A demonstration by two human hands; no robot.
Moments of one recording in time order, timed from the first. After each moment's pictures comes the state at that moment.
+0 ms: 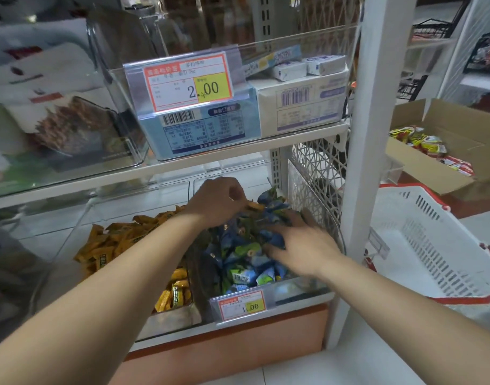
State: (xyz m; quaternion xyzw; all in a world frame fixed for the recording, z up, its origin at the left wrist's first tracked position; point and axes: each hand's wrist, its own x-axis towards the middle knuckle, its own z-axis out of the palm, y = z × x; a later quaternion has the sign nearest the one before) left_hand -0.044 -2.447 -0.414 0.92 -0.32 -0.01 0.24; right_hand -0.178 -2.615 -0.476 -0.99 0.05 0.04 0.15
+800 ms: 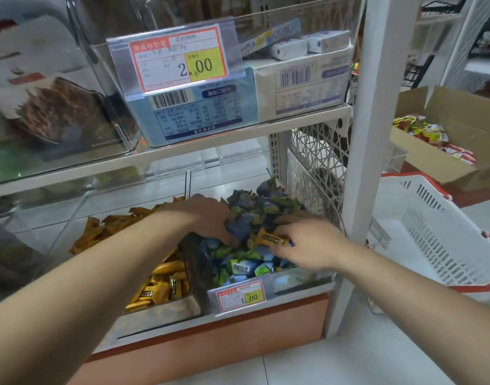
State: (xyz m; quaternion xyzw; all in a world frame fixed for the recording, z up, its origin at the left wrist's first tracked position) left_hand -0.035 -2.435 -0.430 0.89 -0.40 -0.16 -0.18; right_hand -0.187 -2.622 -0.469 -0.99 -0.04 0.03 0.15
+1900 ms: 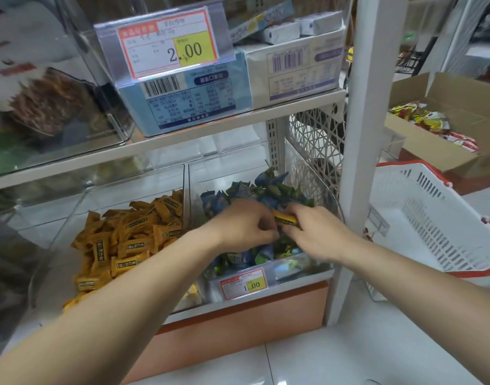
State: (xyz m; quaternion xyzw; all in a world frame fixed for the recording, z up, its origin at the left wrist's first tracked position) left_hand -0.106 -2.467 -0.446 0.88 -0.46 -0.12 0.09; right_hand -0.198 -2.629 -0.479 -0.96 0.02 -0.04 0.27
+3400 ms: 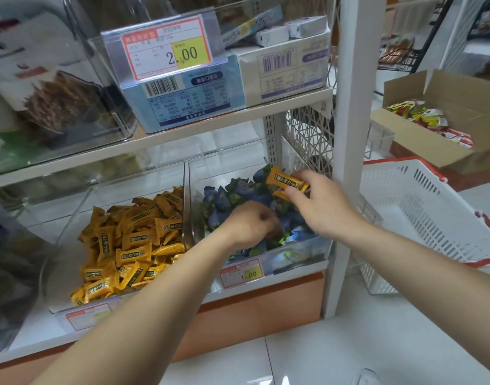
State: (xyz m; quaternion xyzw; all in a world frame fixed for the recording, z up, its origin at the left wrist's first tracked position) left_hand -0.123 -2.479 -0.465 0.89 -0.33 -0.18 0.26; right_hand -0.201 -2.638 -0.460 -0.89 0.09 -0.21 0.40
